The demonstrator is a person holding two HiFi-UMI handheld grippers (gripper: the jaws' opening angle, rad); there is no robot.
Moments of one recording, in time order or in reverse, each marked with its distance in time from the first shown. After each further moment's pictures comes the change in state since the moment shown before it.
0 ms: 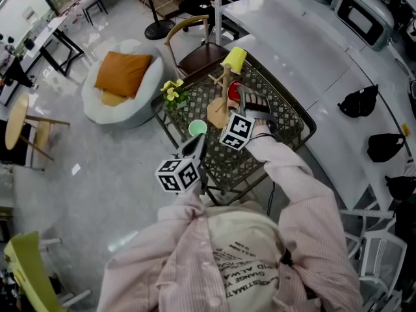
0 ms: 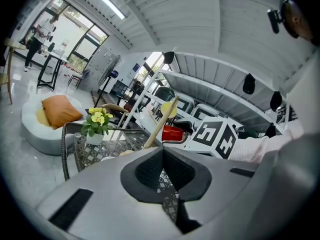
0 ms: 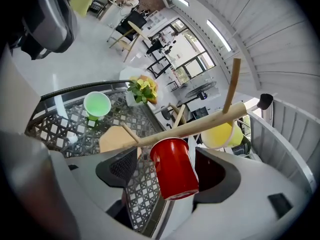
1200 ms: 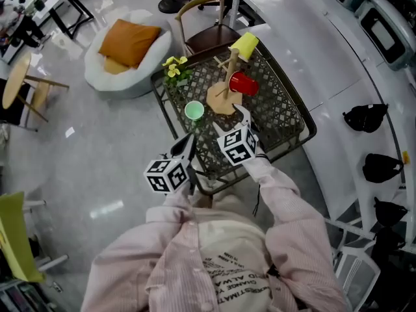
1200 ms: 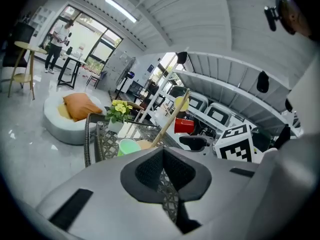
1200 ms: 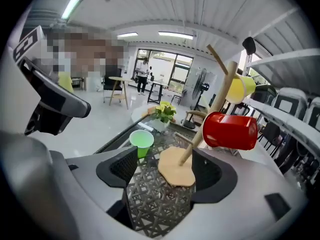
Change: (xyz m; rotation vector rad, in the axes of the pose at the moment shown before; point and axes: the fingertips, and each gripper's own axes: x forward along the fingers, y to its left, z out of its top) left arm -0.032 0.013 -0.045 -0.071 -0.002 0.169; right arm -0.043 0.093 0.005 0.599 -0.236 0.344
